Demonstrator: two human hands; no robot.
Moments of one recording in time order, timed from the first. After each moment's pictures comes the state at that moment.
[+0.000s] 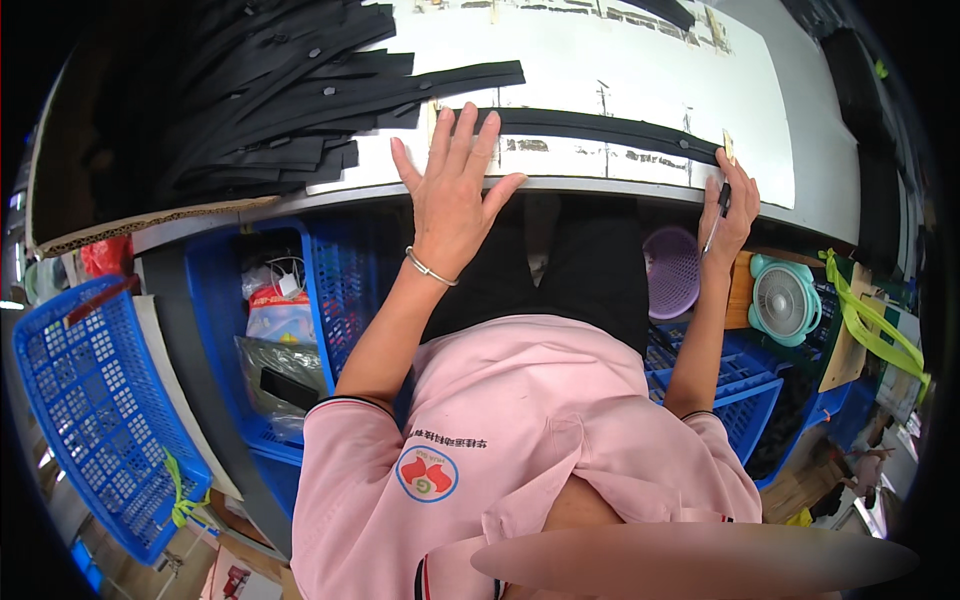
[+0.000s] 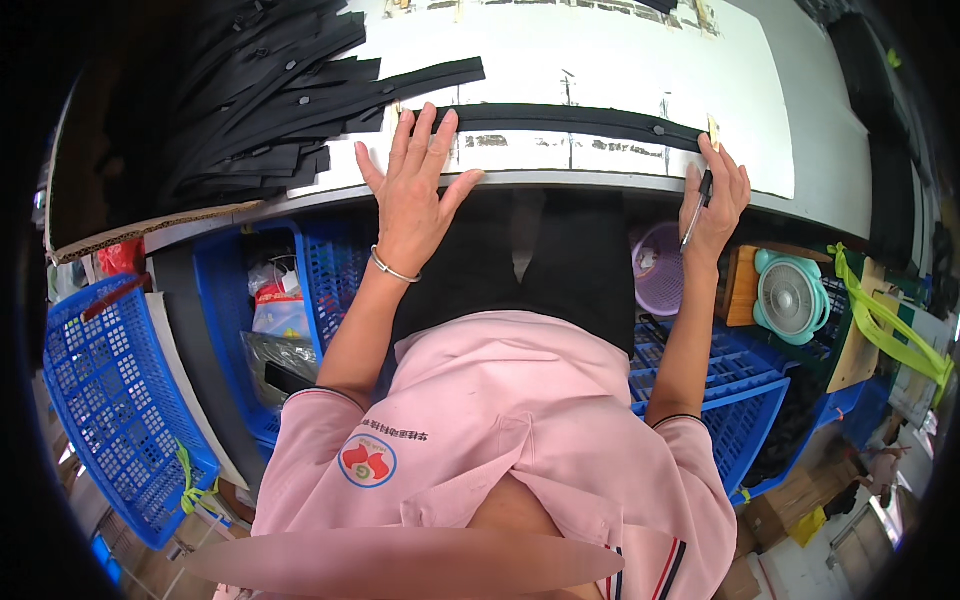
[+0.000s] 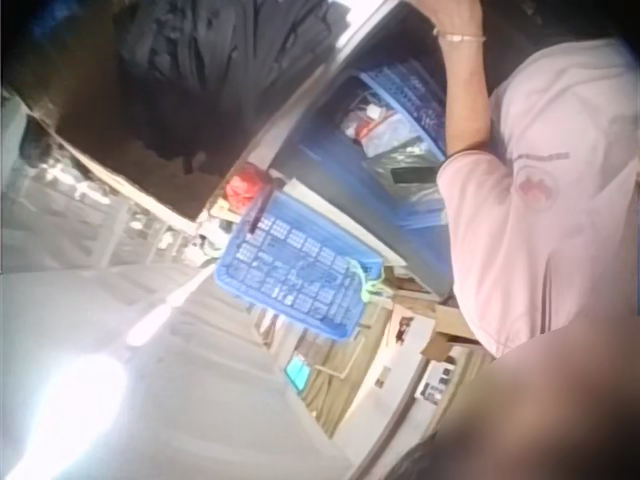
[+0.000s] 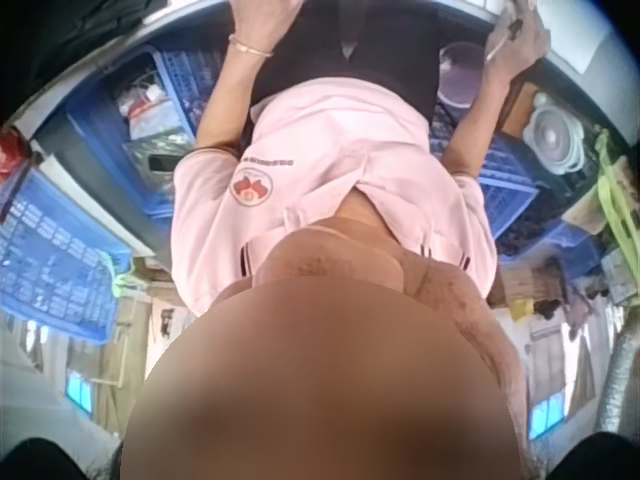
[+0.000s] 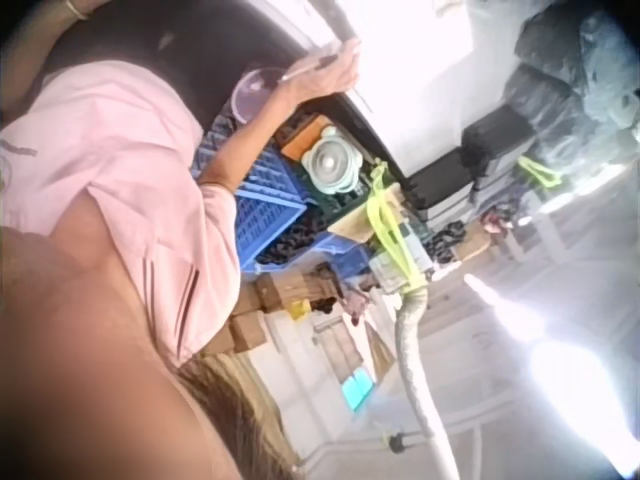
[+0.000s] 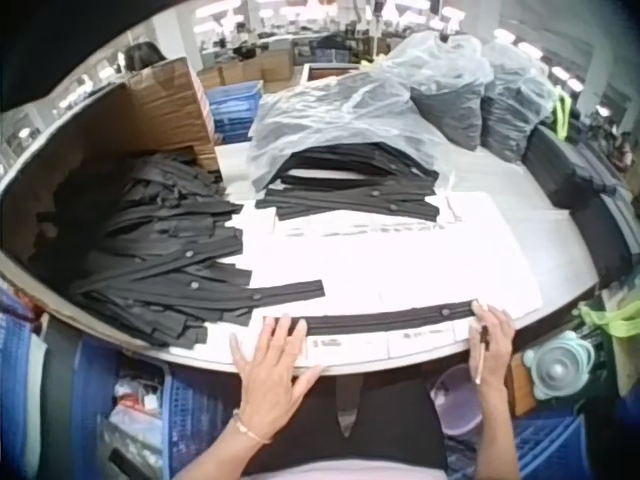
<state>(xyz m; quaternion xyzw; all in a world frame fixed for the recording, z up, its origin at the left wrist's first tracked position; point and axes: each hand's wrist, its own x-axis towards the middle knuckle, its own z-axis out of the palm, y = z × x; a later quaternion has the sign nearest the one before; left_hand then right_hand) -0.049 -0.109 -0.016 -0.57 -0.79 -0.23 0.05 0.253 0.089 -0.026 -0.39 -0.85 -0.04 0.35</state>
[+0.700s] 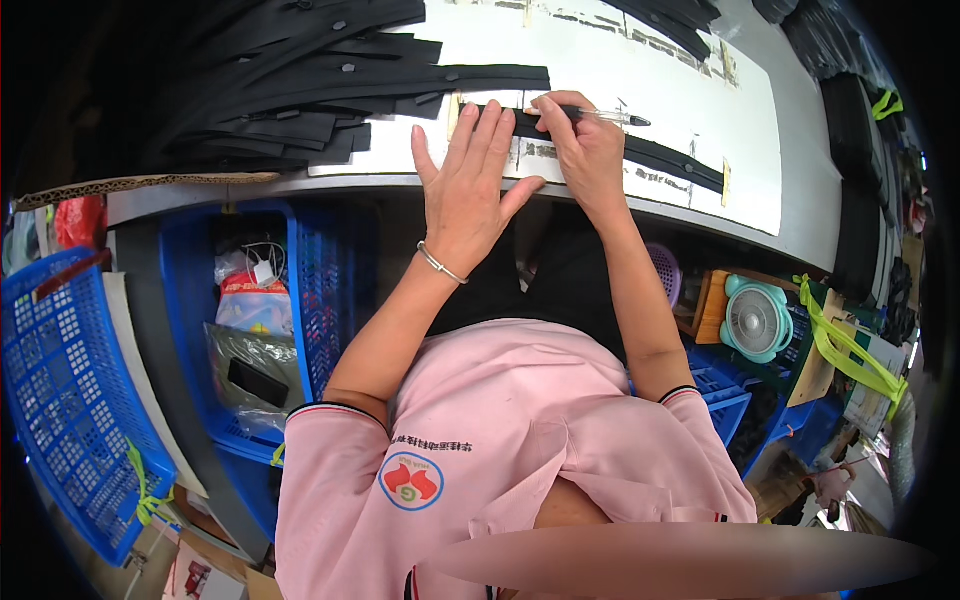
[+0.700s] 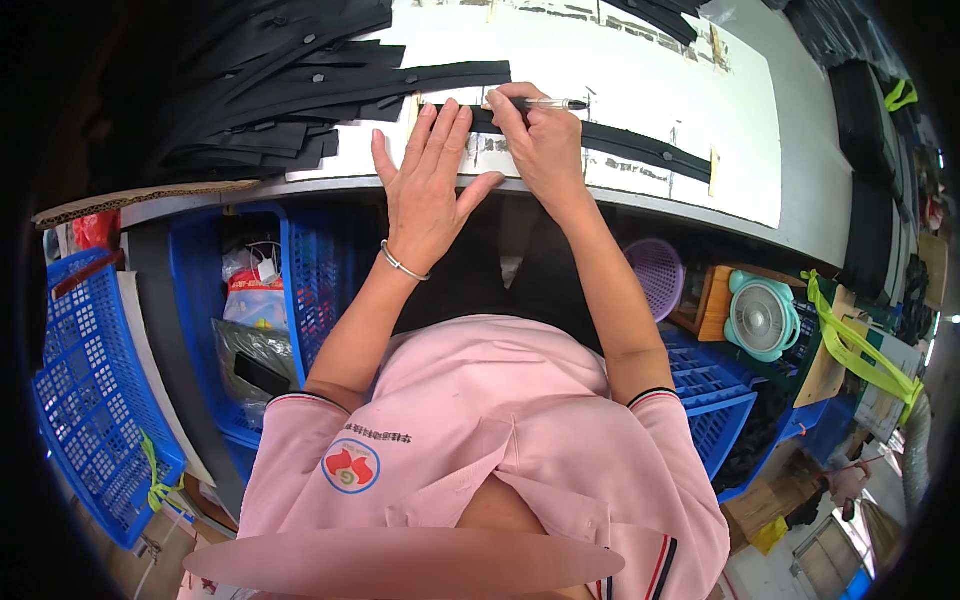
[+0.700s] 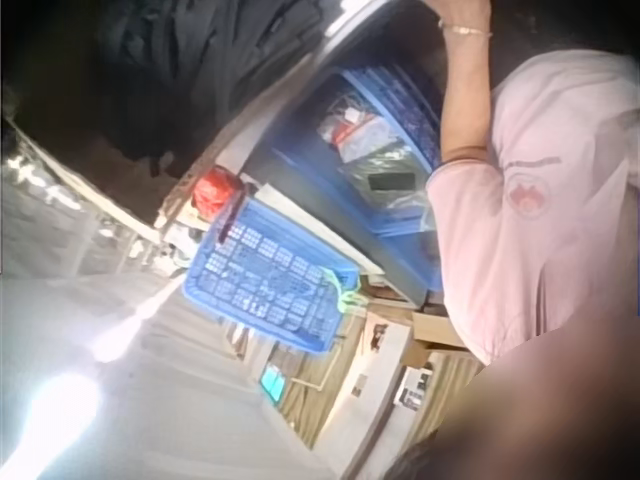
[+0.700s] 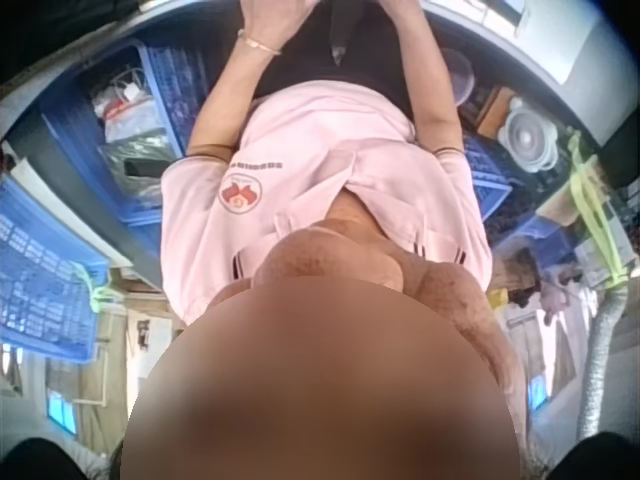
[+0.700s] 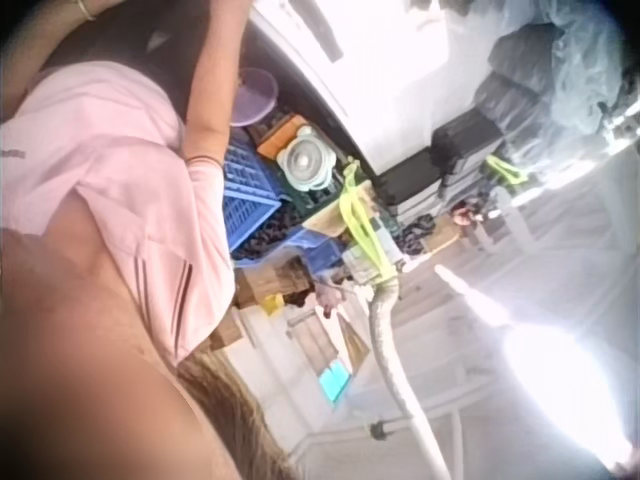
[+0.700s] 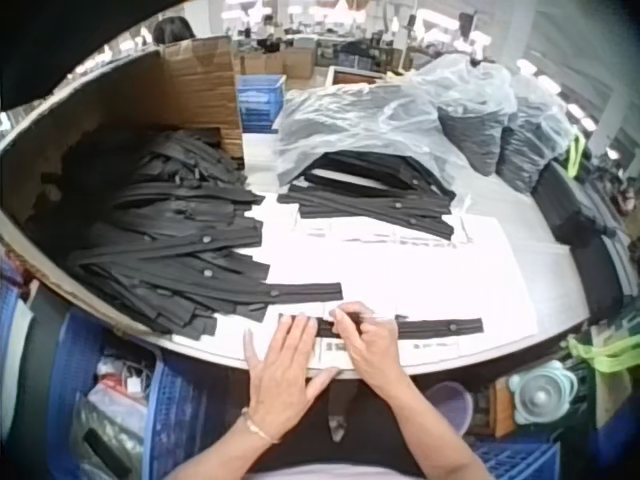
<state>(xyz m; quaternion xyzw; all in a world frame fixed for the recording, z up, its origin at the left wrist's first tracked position) -0.046 -0.108 -0.020 -0.54 -0.79 -0.28 0.07 0.045 0.032 0.001 -0.30 -0.78 0.45 0.32</state>
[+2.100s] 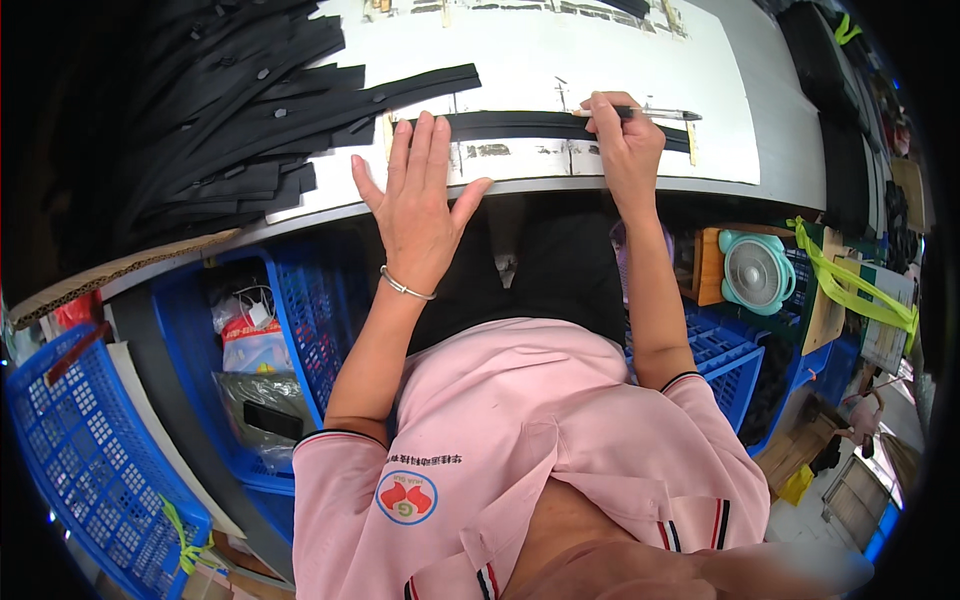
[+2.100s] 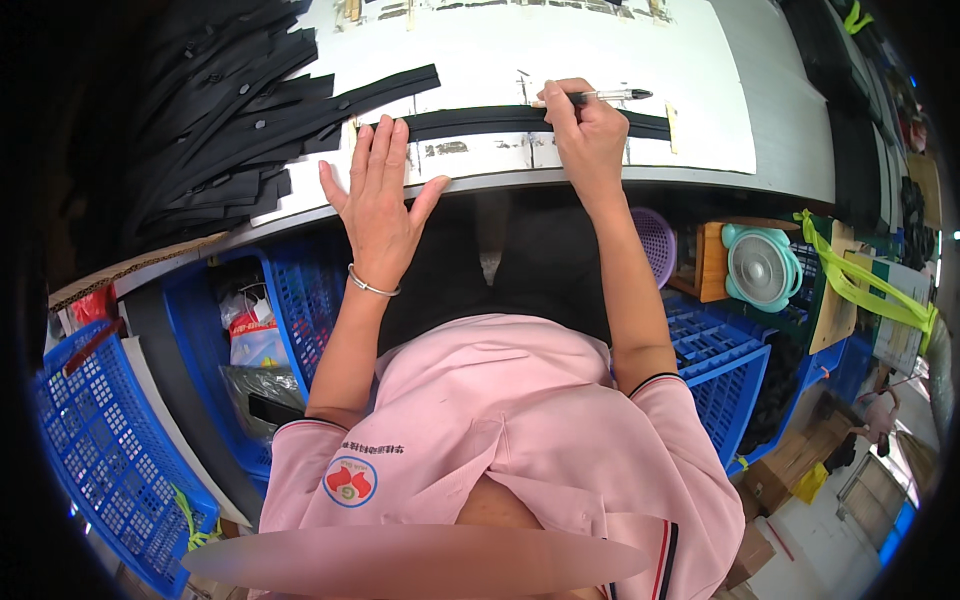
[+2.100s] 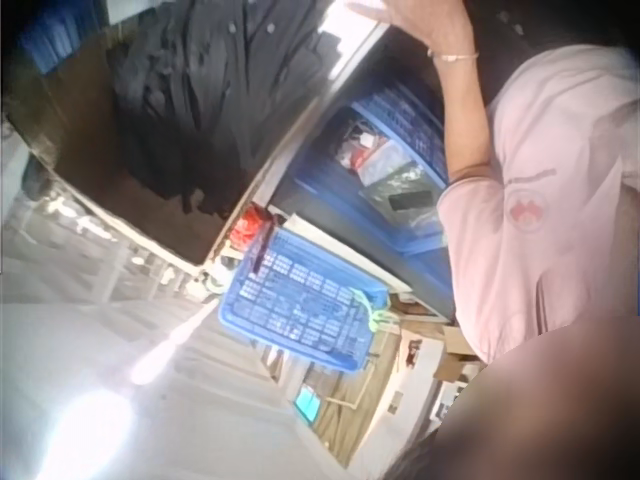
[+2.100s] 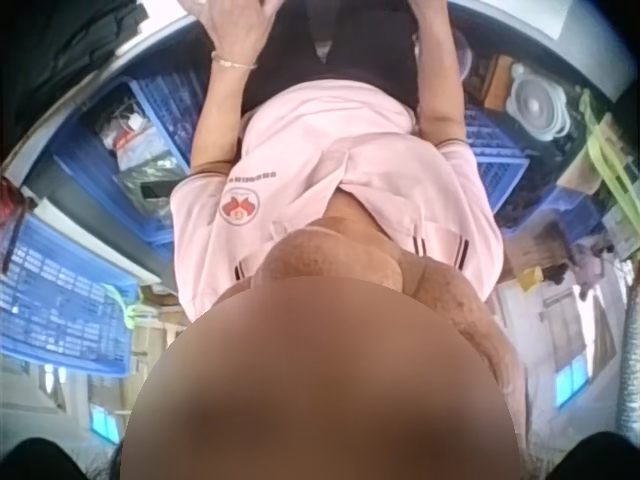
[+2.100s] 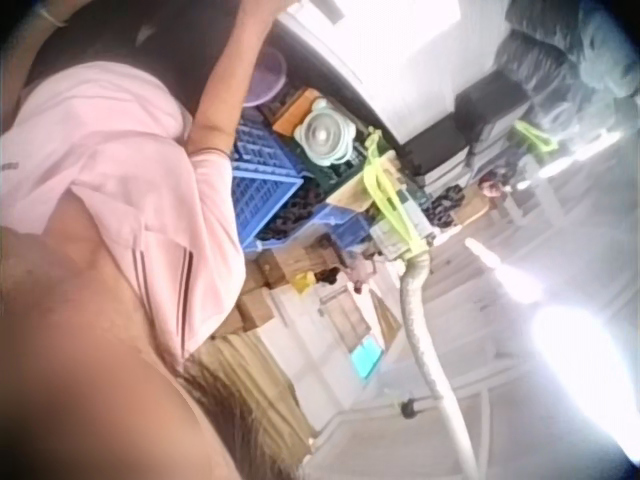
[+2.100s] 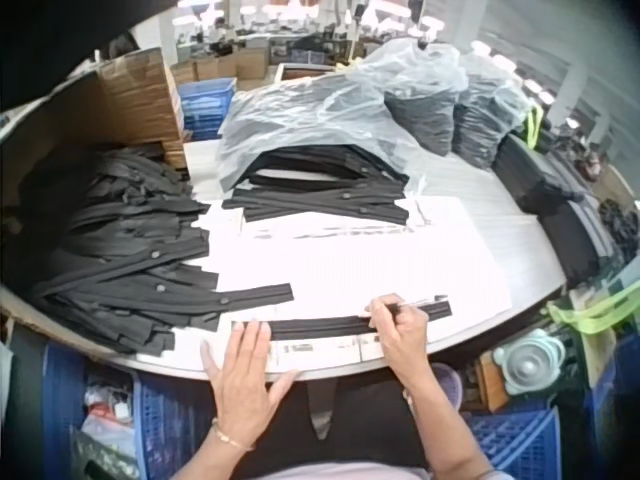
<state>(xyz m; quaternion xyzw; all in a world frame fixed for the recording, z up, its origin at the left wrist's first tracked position) -0.046 -0.106 -0.018 -0.55 -0.79 -0.24 0.08 0.121 0.070 0.012 -0.42 -0.71 0.40 0.39</state>
